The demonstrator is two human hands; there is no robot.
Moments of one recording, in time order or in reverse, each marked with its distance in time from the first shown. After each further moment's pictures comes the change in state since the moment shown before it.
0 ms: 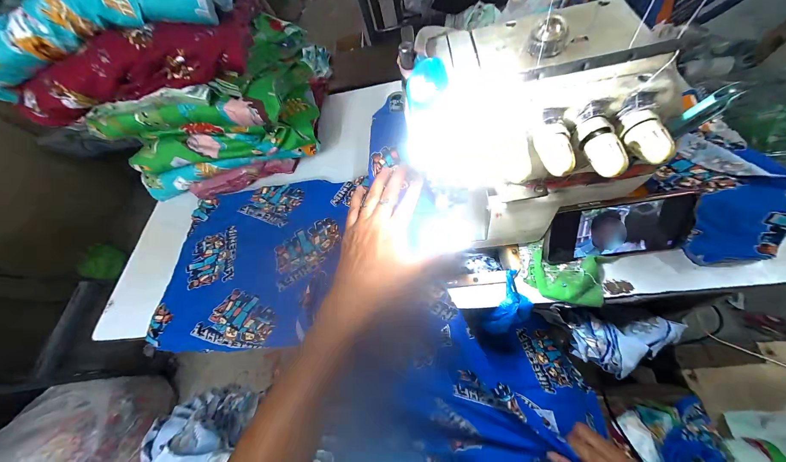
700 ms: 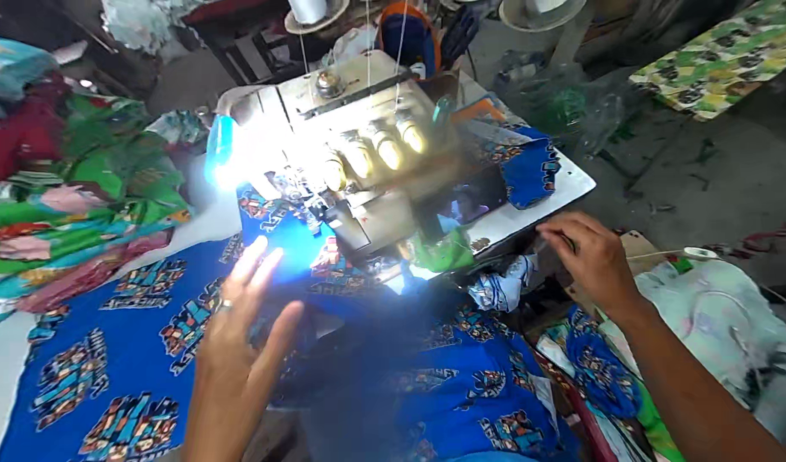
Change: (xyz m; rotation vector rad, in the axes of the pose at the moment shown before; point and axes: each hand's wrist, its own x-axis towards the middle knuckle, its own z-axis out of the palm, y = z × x) left_hand -0.065 0.011 -0.025 -0.406 0.090 0.051; right_hand 0.055 0.048 -0.163 -0.237 0.916 -0.085
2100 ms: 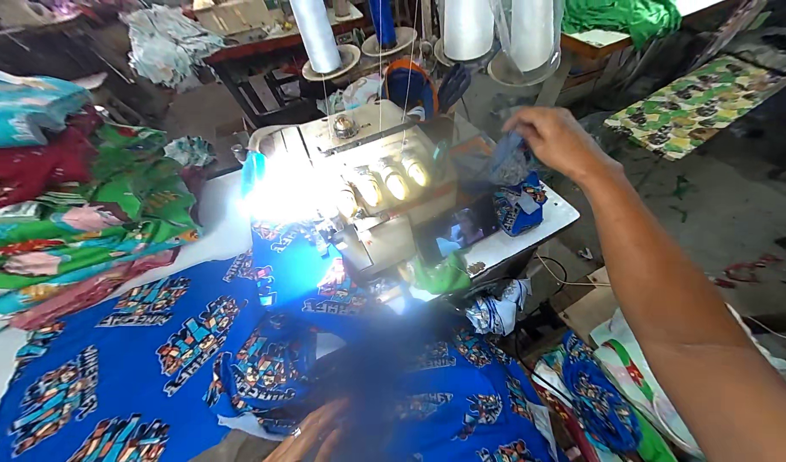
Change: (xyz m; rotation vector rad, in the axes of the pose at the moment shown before) left_hand -0.118 -0.004 0.036 -0.294 -0.221 -0.095; right_hand 0.212 0.014 -0.030 -0.003 -0.272 -0.091
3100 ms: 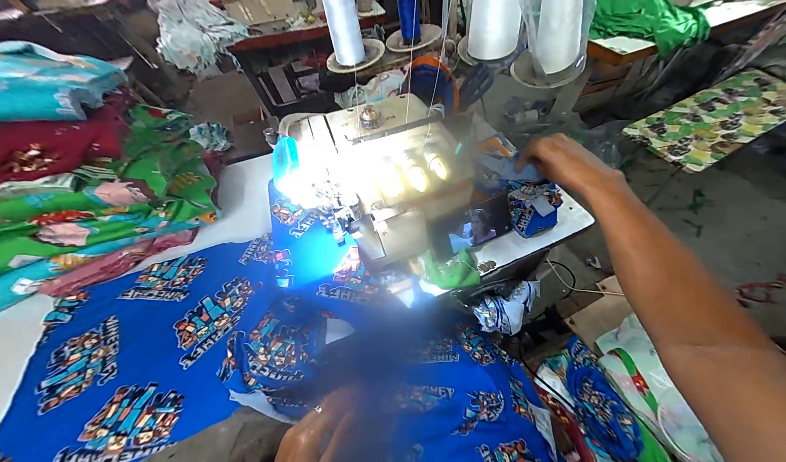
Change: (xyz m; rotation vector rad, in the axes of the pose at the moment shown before) left_hand -0.004 -0.012 0.015 0.157 0.017 -0.001; right_hand 0.003 0.011 0.022 -0.173 -0.140 -0.008
